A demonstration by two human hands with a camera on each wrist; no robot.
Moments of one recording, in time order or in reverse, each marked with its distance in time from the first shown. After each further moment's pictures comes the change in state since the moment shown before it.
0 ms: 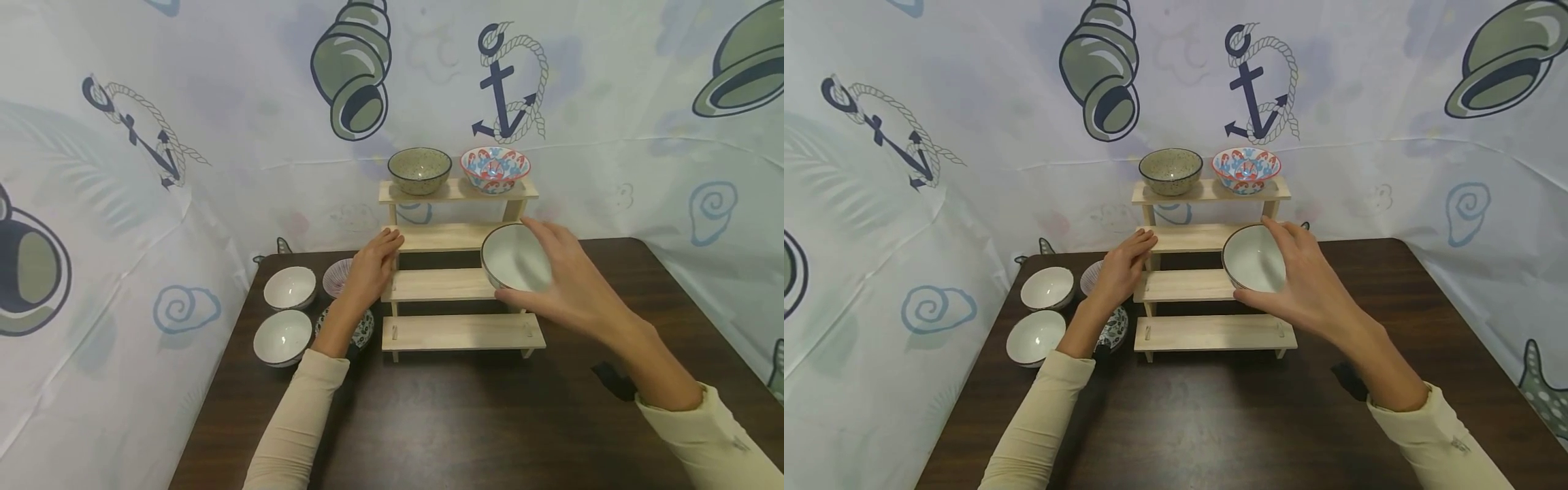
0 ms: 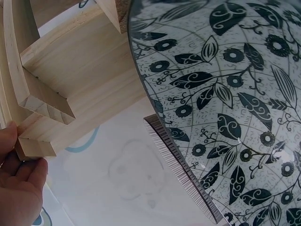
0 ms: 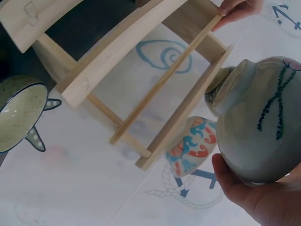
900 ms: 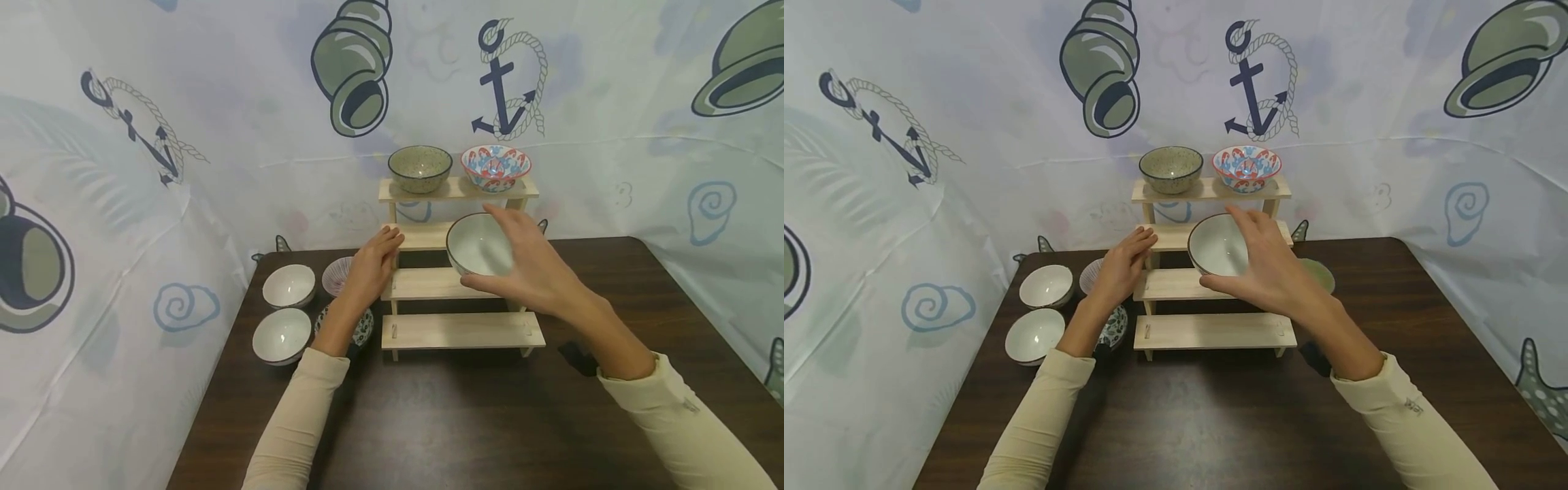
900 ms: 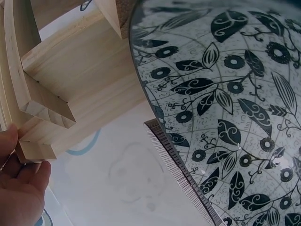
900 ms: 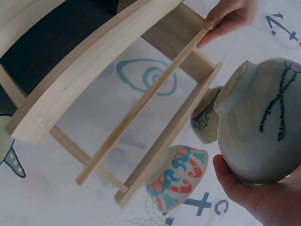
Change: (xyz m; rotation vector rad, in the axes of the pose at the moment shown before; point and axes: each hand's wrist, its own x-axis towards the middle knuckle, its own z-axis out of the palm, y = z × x) left_hand -0.004 0.000 -0.001 -0.038 -0.007 -0.010; right_hand 0.029 -0.030 0.023 0.027 -0.079 -0.005
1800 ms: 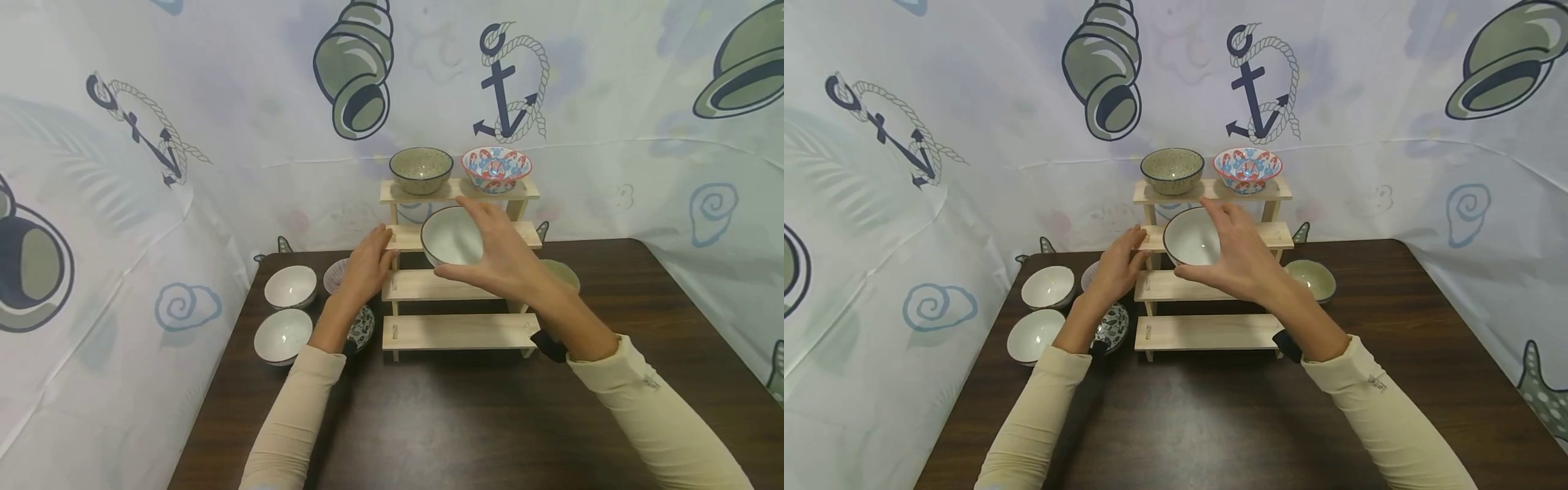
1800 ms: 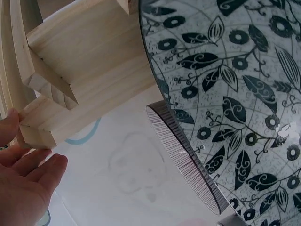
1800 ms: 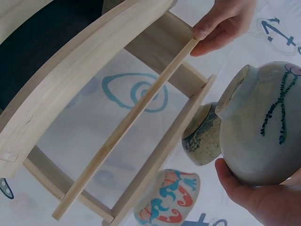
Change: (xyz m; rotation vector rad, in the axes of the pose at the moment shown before) left_hand 0.004 0.000 -0.008 0.118 -0.054 -0.107; right_hand 0.030 -0.015 0.017 0.082 0.004 -0.054
